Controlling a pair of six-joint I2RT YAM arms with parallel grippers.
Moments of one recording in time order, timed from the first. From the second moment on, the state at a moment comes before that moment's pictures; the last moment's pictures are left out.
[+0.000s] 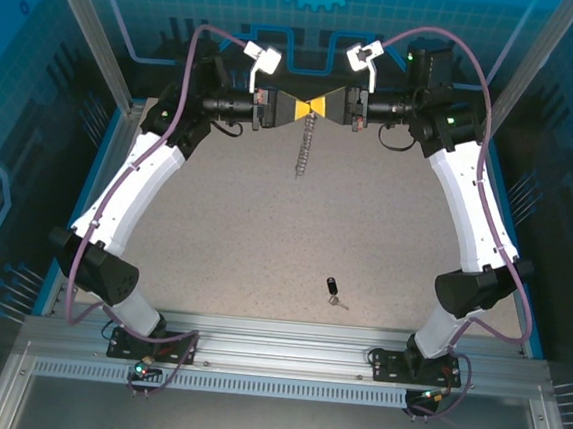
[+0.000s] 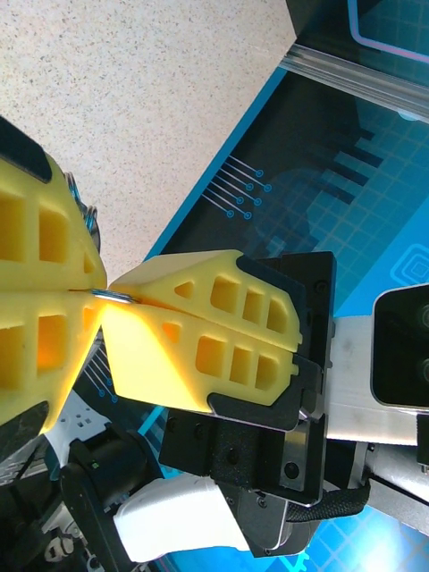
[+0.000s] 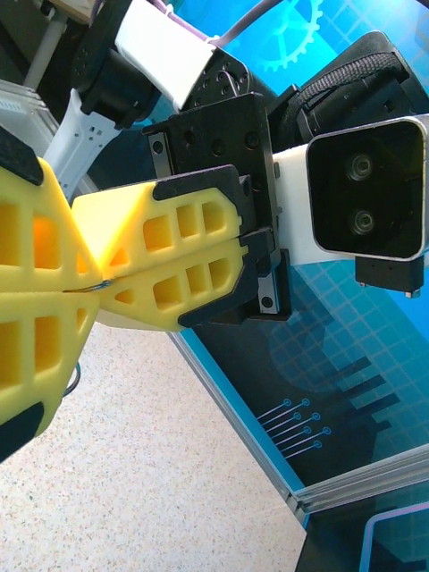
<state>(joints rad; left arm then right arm) -0.34 1.62 1.83 -0.34 1.03 -0.48 0.35 1.73 2.15 -0.79 -1.02 0.27</state>
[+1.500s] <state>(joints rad) -0.37 1.62 1.65 0.43 0.73 -1.18 0.31 1.55 1.73 0.17 -0.81 0.86</state>
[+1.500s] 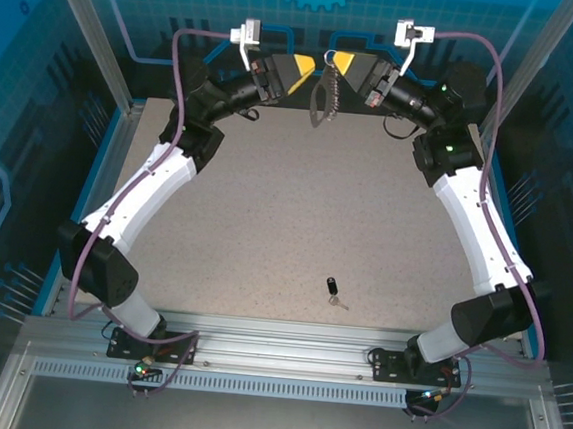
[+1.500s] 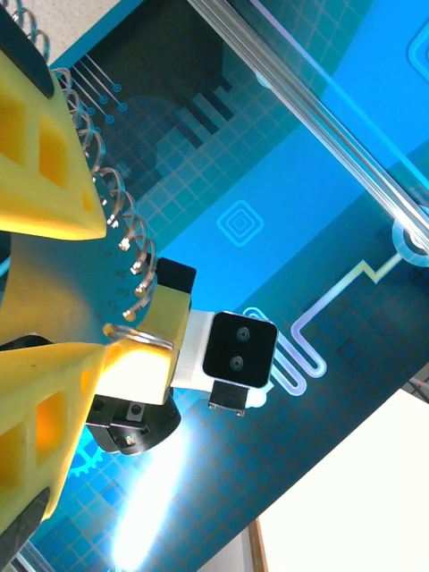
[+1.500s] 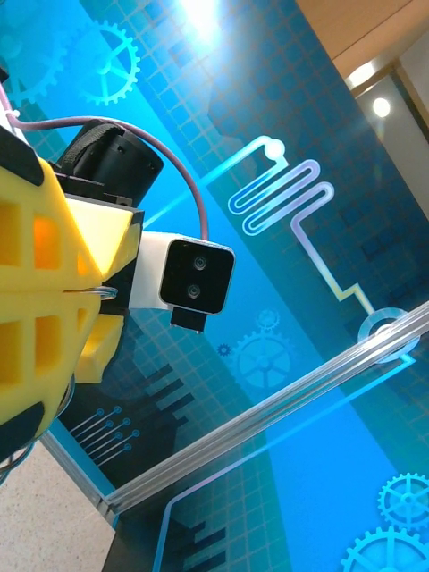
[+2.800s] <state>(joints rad) -0.38 1.64 1.66 0.49 0.73 -1.21 0.33 1.59 1.75 0.18 -0.81 0.88</state>
